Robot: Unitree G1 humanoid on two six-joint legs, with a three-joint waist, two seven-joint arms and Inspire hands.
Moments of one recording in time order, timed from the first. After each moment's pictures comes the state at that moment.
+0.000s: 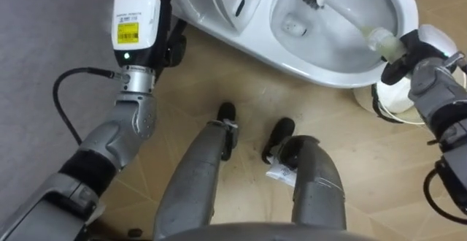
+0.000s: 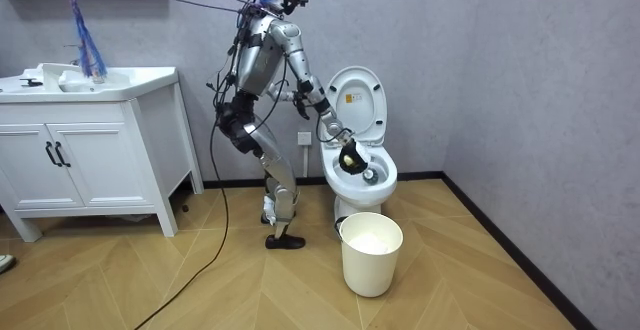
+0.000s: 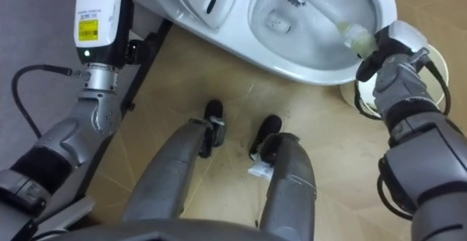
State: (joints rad) left arm -0.27 0.43 -0.51 0.49 0.67 -0.07 0.78; right arm -0.63 -0.56 0.52 1.22 -0.15 0.11 -0.22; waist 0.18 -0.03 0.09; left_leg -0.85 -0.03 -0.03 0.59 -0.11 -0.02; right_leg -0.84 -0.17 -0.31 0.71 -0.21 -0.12
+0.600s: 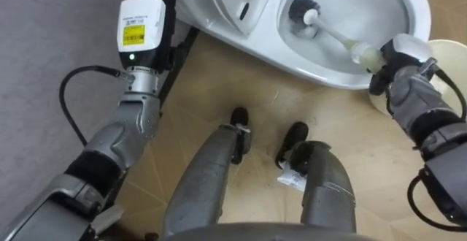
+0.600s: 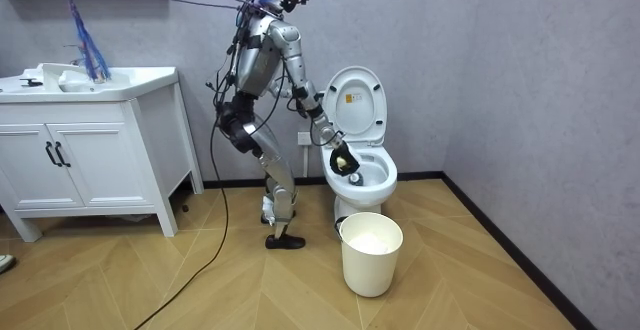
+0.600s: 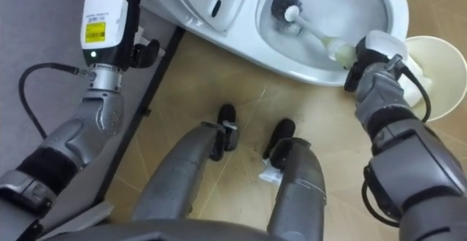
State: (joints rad) left arm -0.26 0.40 -0.51 0.50 0.68 -0.02 0.72; right arm -0.55 -0.47 0.55 1.11 -0.53 0.19 -0.24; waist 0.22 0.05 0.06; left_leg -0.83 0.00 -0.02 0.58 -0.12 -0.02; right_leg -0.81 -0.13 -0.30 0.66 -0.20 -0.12
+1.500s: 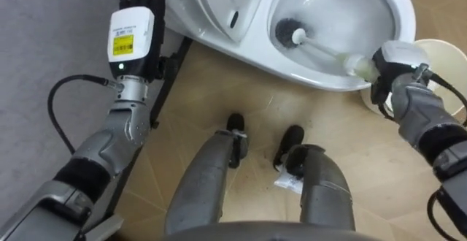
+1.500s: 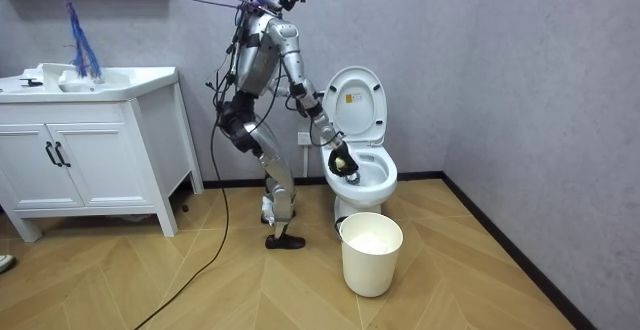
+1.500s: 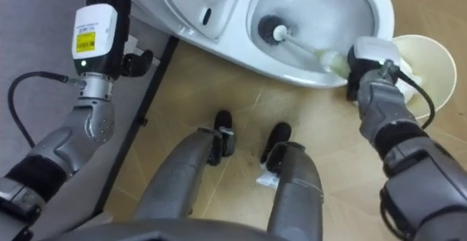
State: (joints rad) left arm -0.25 0.49 -0.51 0.49 0.60 -0.09 0.71; right arm -0.52 -0.58 0.59 1.05 -0.24 0.11 -0.20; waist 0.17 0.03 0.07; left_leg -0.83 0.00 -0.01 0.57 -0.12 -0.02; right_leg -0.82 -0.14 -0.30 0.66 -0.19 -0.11
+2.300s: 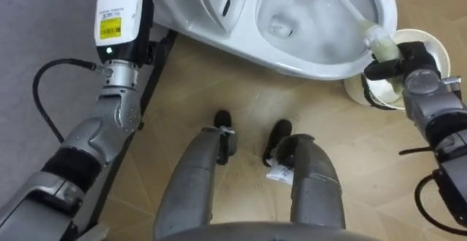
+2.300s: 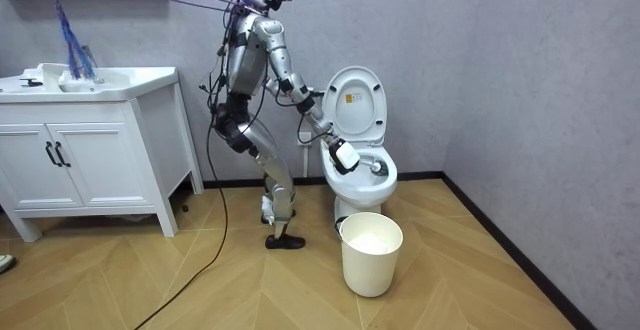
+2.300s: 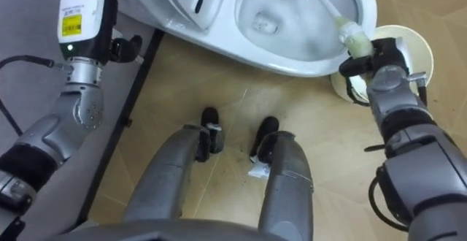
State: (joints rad) left arm -0.28 0.49 -0.47 0.49 0.60 -0.05 0.62; right arm -0.52 -0.54 0.39 1.12 0.29 0.11 -0.24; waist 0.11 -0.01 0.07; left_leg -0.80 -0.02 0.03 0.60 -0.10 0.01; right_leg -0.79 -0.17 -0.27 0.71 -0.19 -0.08
